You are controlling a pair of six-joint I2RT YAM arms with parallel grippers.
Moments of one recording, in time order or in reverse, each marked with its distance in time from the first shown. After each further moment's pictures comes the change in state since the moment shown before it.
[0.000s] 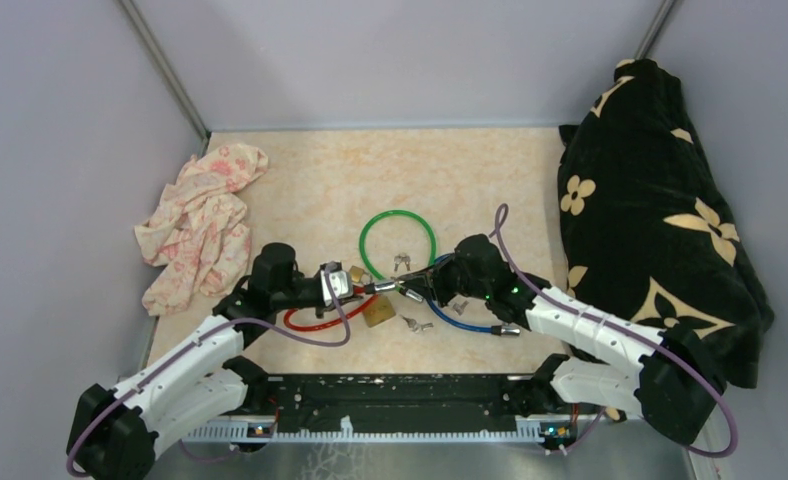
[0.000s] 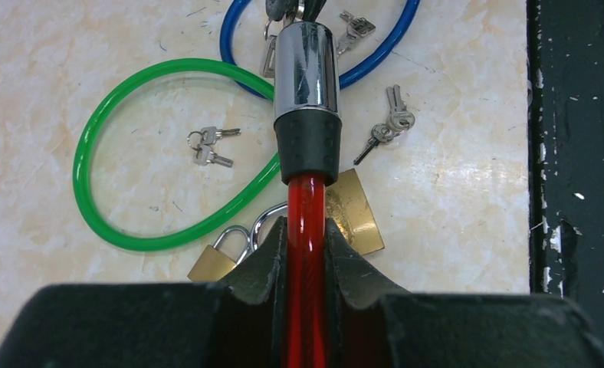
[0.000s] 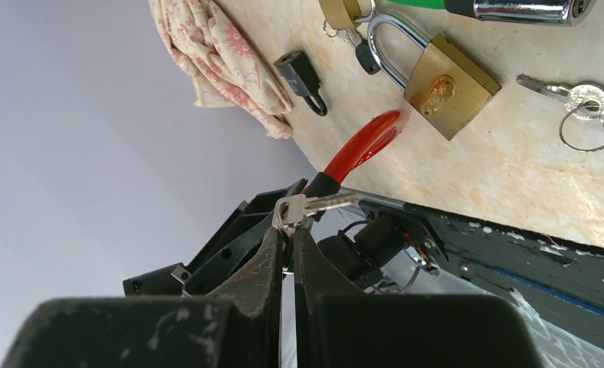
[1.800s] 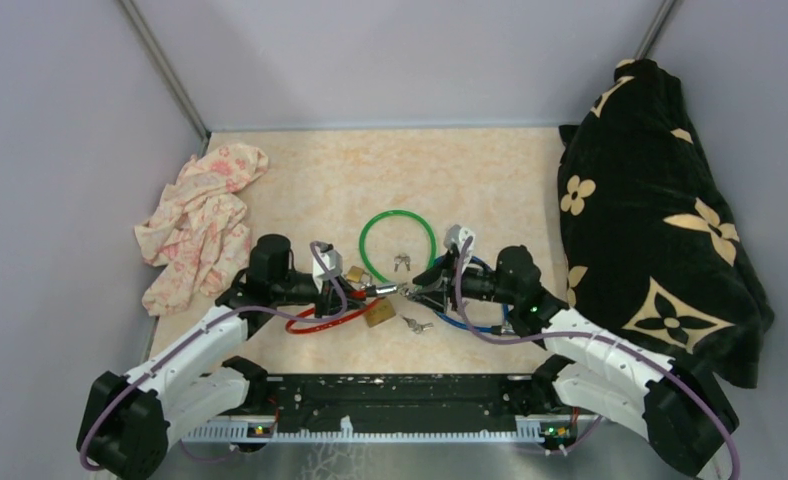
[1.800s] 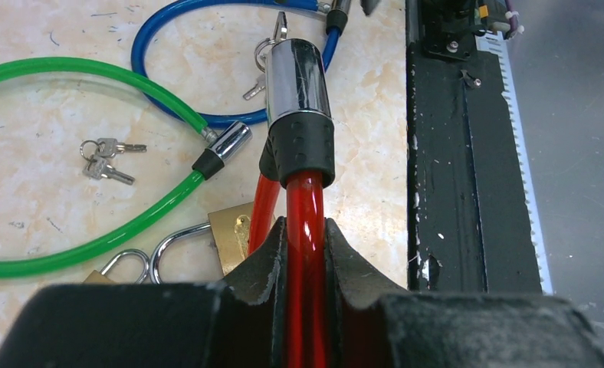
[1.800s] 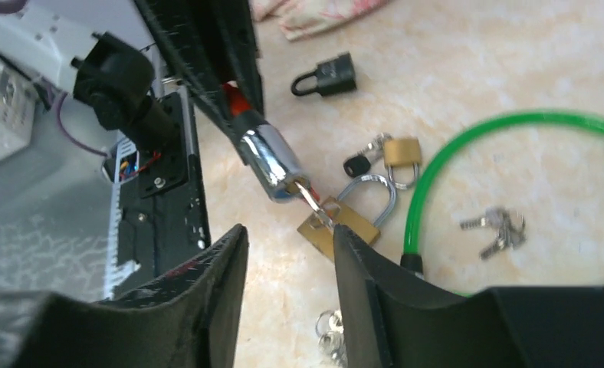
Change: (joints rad) left arm 0.104 0.084 0.004 0.079 0.287 -0.332; right arm -0.157 -0.154 -0.206 0.498 -0.489 -1.579
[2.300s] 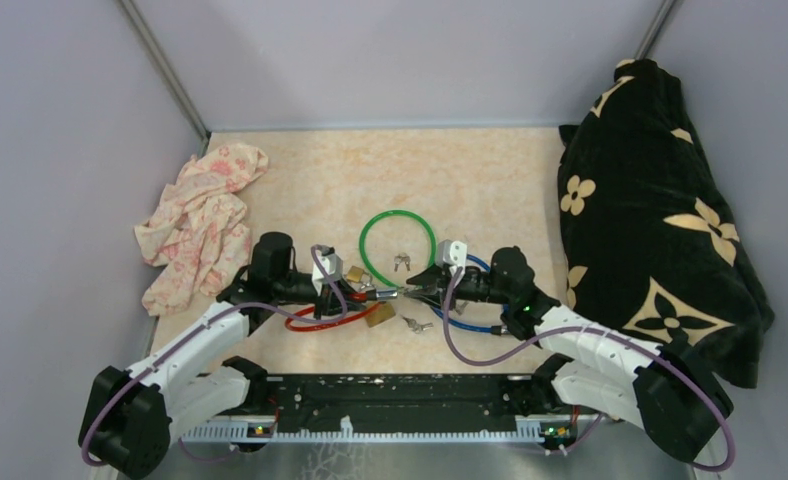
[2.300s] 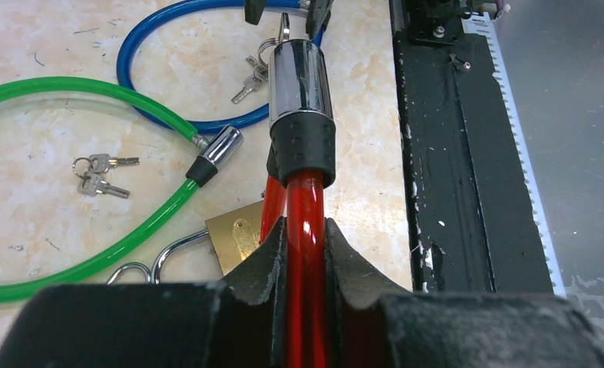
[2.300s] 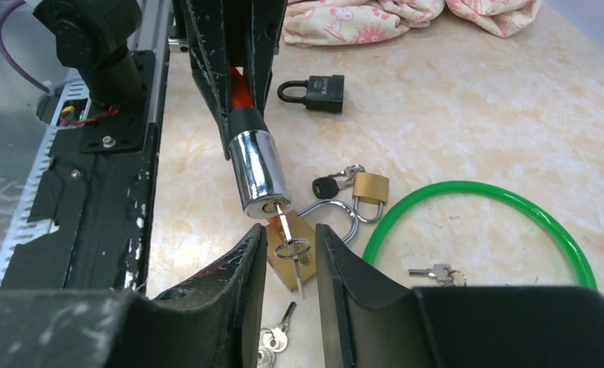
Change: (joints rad) left arm 0.014 0.038 0.021 -0.045 0.074 0.132; right arm 0.052 0.077 -0.033 0.167 -0.050 -0.326
